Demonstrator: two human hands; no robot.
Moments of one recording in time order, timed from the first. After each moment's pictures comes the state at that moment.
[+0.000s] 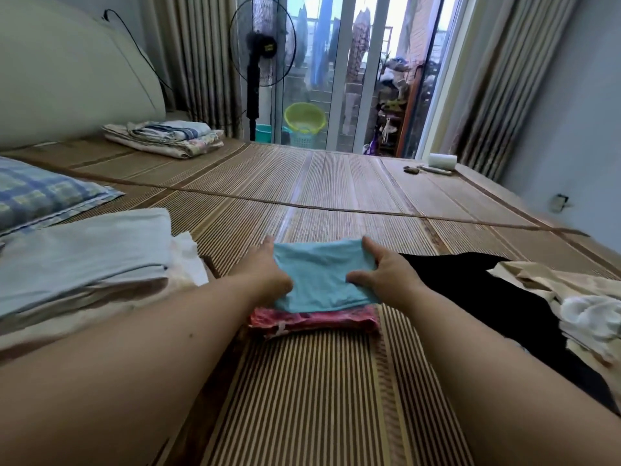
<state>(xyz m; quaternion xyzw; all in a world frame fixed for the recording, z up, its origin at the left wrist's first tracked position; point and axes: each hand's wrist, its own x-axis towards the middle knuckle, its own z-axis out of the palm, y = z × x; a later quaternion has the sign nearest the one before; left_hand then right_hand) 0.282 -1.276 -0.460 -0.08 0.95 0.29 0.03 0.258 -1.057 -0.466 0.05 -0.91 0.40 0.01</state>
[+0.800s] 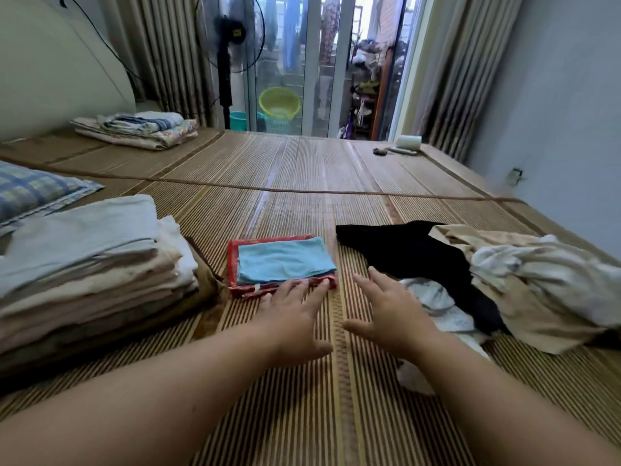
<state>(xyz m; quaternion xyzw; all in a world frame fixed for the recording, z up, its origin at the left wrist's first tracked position) 0.408 -1.199 -0.484 0.18 0.98 0.08 0.10 0.402 -1.008 -0.485 0.07 -0.99 0.10 0.01</state>
